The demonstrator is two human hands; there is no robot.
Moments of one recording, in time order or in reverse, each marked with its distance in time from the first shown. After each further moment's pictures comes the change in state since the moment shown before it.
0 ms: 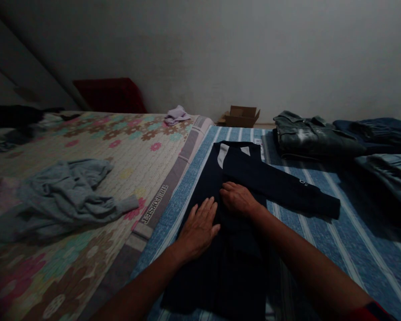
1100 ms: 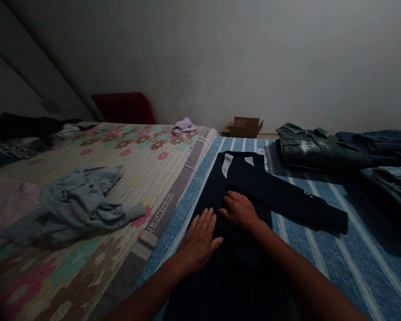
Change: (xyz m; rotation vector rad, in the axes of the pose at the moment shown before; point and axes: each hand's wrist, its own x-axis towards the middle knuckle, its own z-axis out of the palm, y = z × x) left_hand -0.006 -0.007 -0.006 0.036 -0.005 -0.045; right_hand 0.002 -0.015 0.011 0.079 0.080 0.193
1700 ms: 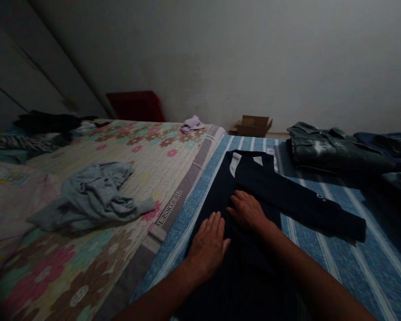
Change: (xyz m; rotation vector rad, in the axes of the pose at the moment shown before) left_hand -0.010 0.027 0.005 0.052 0.025 -0.114; right_hand 0.001 -0.005 -0.006 -0.045 -0.061 -0.010
